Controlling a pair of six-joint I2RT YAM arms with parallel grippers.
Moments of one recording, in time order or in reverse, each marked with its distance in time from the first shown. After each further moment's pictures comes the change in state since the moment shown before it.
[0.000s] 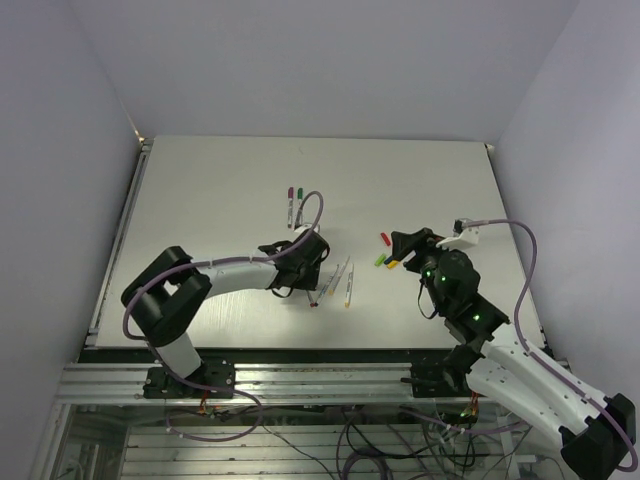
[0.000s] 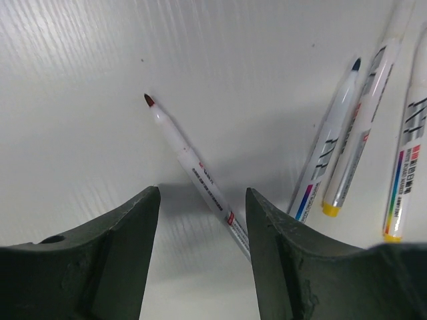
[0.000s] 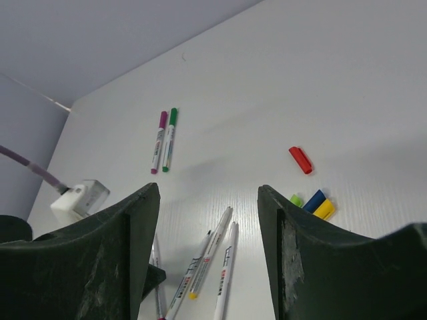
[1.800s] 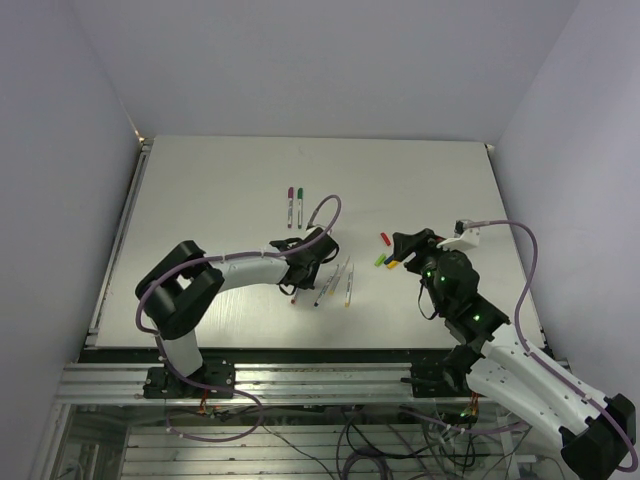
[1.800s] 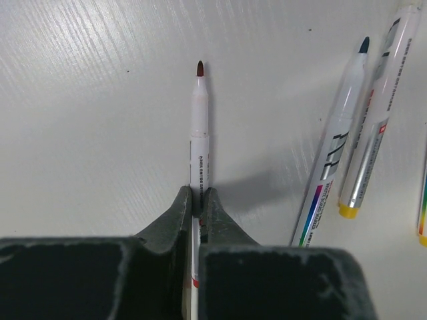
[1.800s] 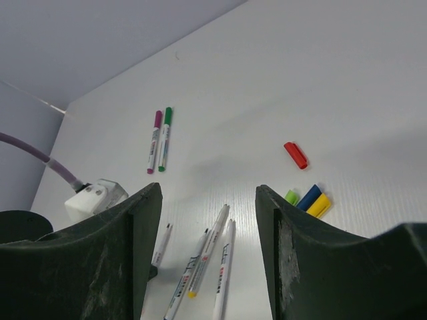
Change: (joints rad) left arm -0.033 0.095 0.101 -0.111 -0.027 0.125; right arm 0.000 -0.009 0.000 -0.027 0.010 0.031
